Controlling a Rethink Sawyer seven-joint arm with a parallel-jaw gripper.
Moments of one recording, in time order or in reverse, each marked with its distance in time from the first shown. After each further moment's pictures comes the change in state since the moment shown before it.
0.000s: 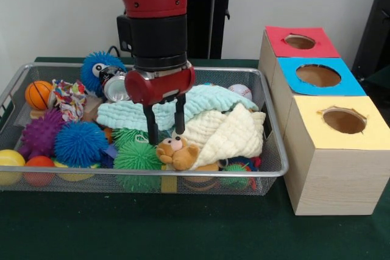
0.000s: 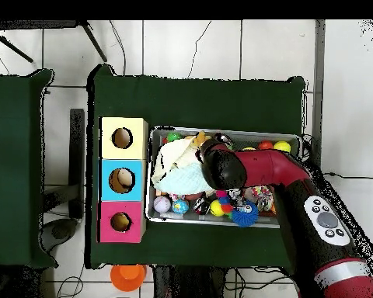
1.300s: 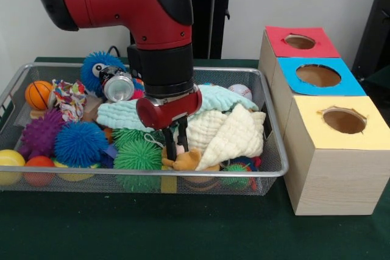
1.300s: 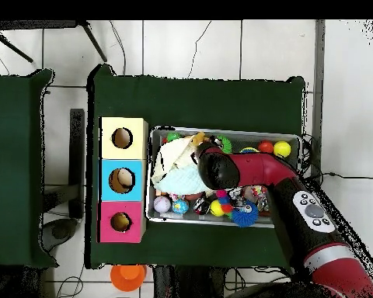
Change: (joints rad) arm 0.009 0.108 -0.012 -0.033 -0.005 -0.066 0.000
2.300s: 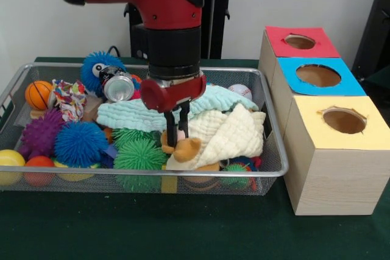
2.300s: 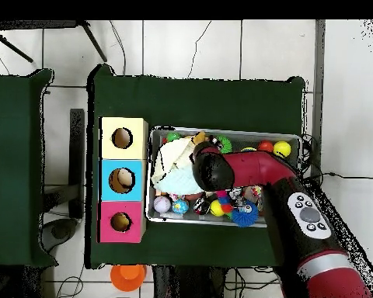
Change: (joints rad) arm 0.074 -0.095 -0.063 0.024 0.013 0.034 0.000
